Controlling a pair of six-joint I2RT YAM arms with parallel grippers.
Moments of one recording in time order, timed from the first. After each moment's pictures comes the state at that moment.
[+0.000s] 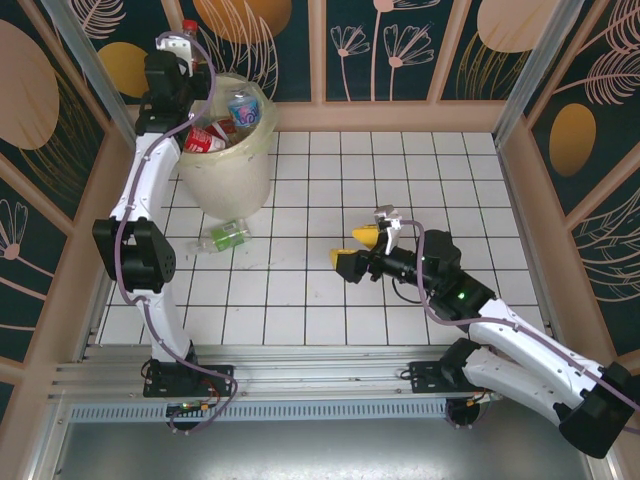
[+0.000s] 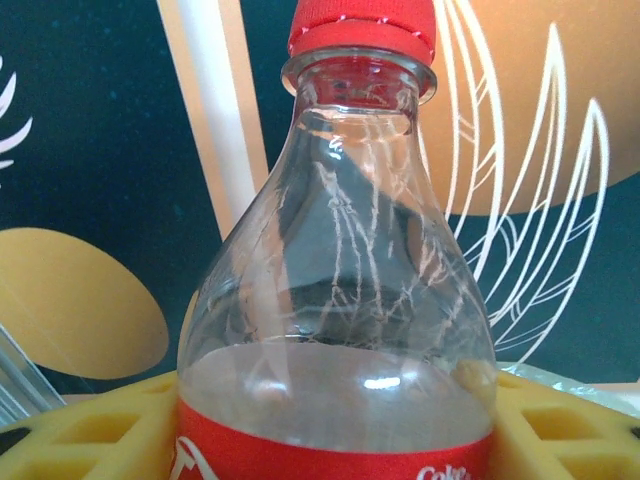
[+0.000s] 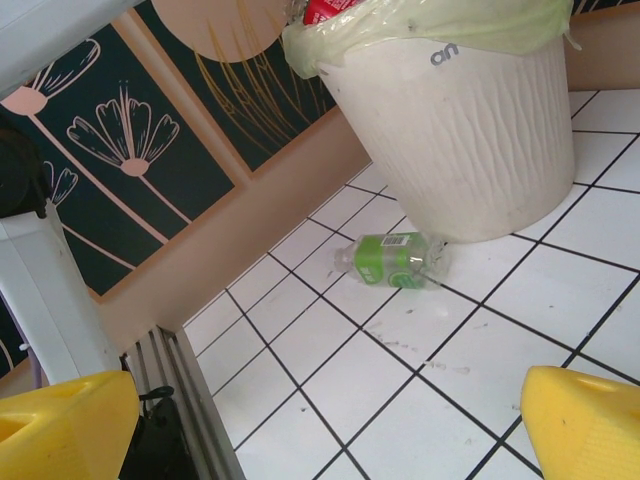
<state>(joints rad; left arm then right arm) -0.05 1.99 2.05 -0.20 -0.08 0.03 0.76 0.81 0.61 0.08 -0.33 0.45</state>
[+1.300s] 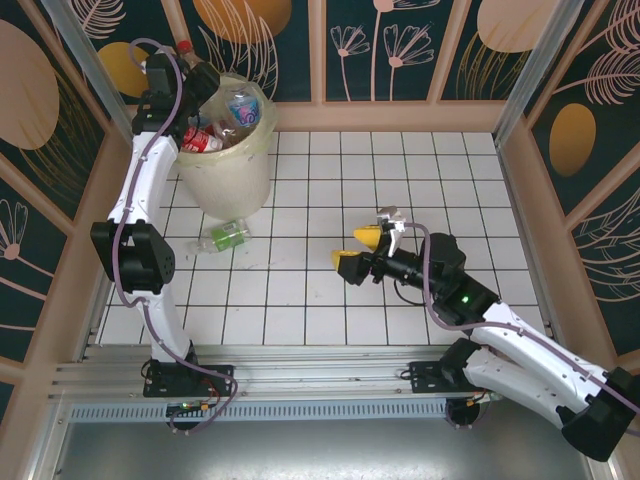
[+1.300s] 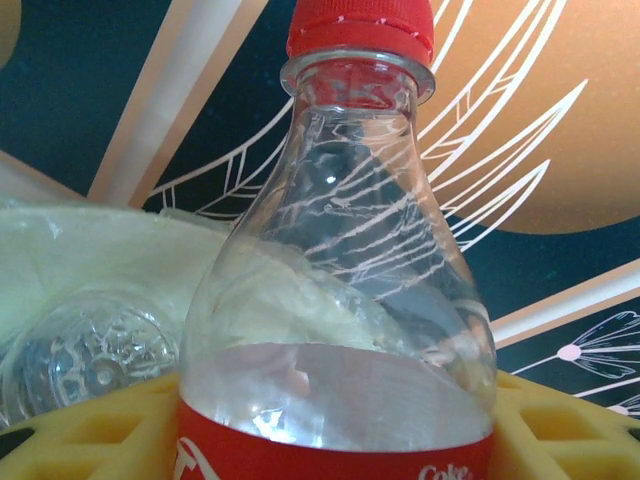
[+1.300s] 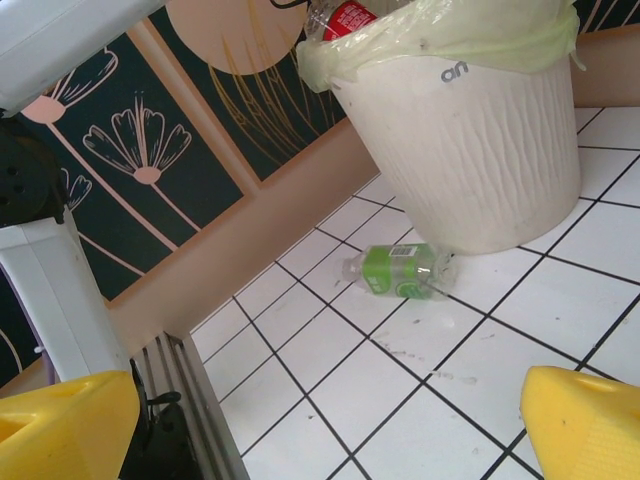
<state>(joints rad) -0.05 1.98 2.06 -0.40 0.07 -0.74 0.78 0.77 0.60 0.08 -0.32 0.45</state>
